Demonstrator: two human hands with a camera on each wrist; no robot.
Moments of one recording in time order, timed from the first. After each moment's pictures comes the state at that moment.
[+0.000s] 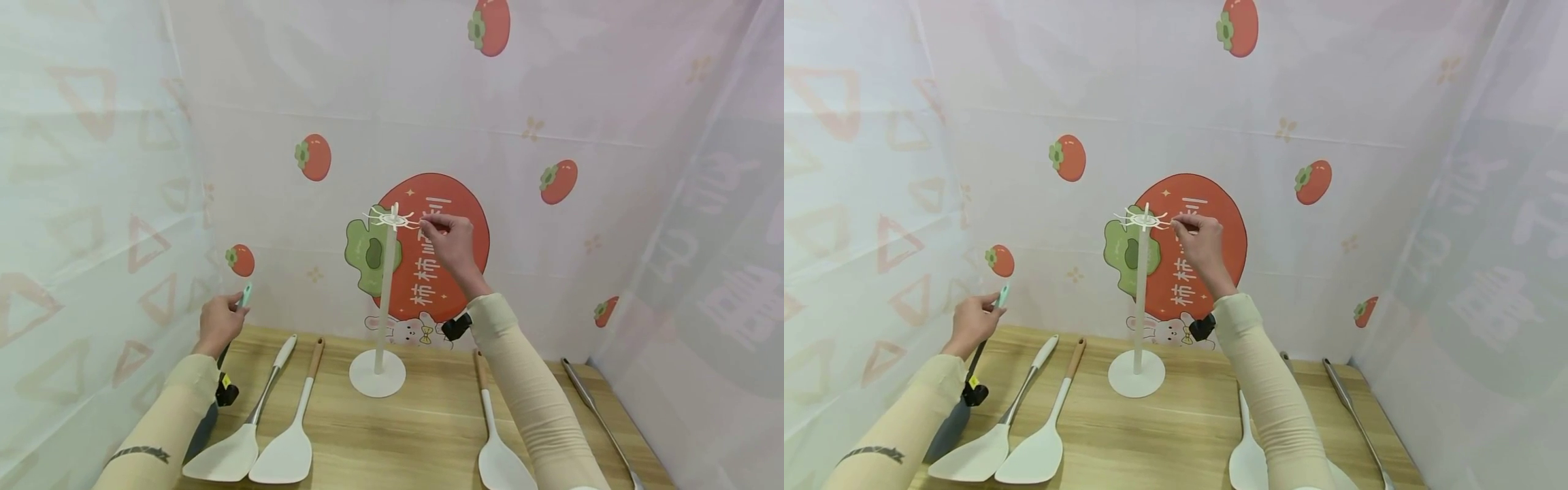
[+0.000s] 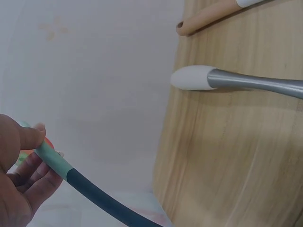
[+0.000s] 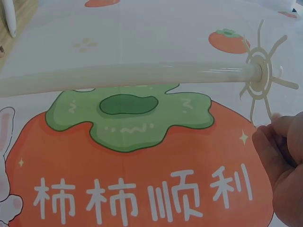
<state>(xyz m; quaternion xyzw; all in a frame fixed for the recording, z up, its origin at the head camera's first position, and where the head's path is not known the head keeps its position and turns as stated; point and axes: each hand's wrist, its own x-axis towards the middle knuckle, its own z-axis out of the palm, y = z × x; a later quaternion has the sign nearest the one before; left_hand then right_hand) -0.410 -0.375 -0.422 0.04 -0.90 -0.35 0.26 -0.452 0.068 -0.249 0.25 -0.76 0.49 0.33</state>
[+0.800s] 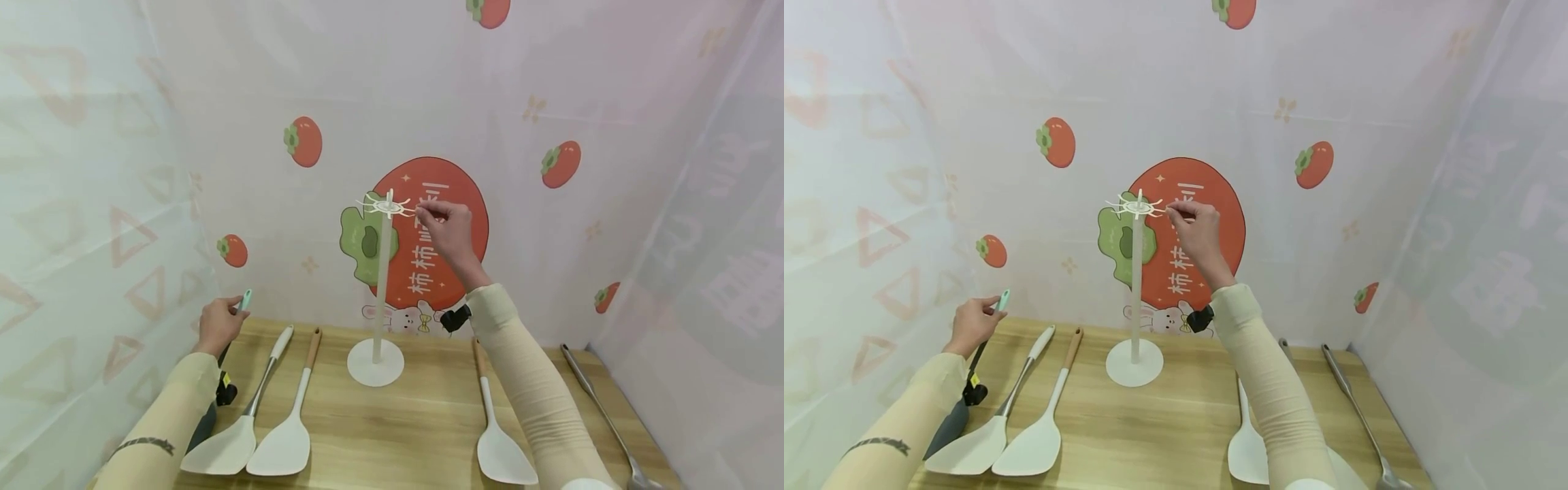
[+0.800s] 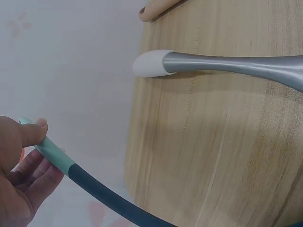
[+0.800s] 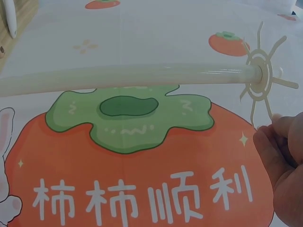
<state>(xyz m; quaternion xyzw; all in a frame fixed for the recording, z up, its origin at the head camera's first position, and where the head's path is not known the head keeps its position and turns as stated) -0.420 -0.378 -0.449 0.03 -0.92 -0.34 0.22 -0.458 0.069 -0.249 0.26 -0.76 0.49 0.34</state>
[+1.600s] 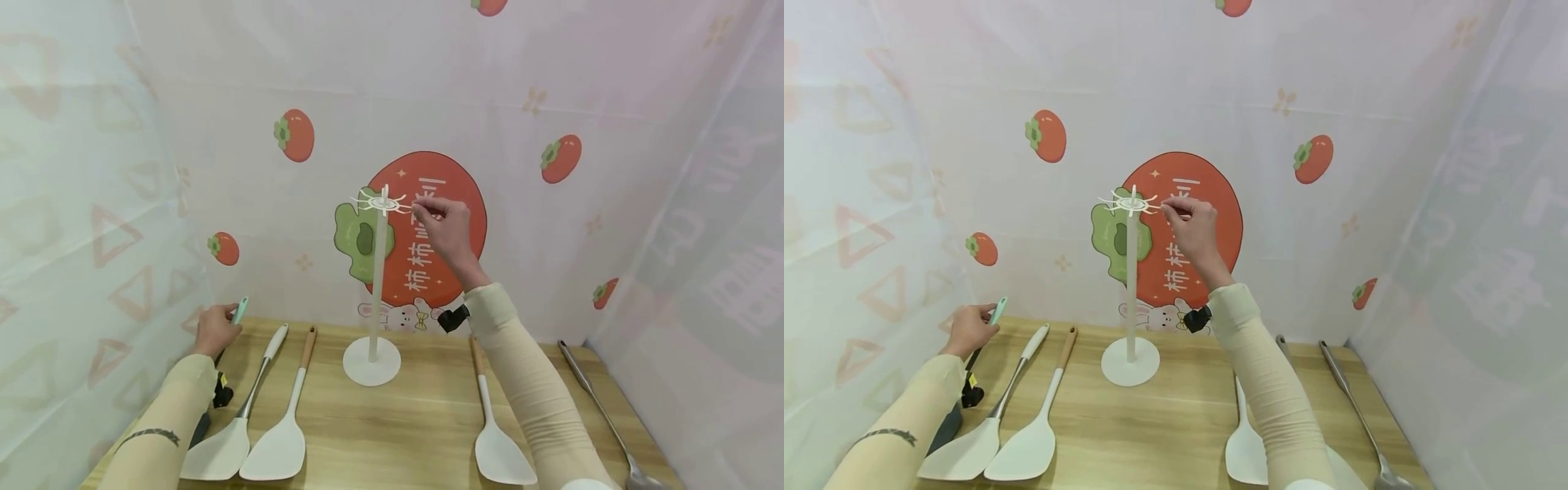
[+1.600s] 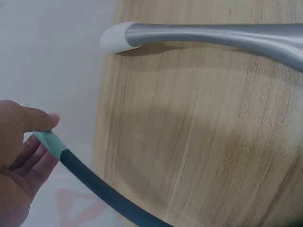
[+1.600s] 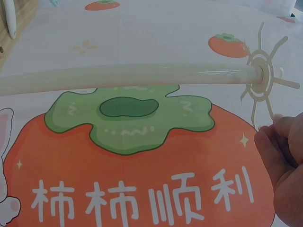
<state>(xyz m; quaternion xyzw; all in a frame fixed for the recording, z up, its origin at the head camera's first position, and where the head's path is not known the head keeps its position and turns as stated) -0.413 -0.395 -0.478 0.01 -0.93 -0.34 0.15 -0.440 0.066 -0.253 0.27 -0.75 0.50 0.33</state>
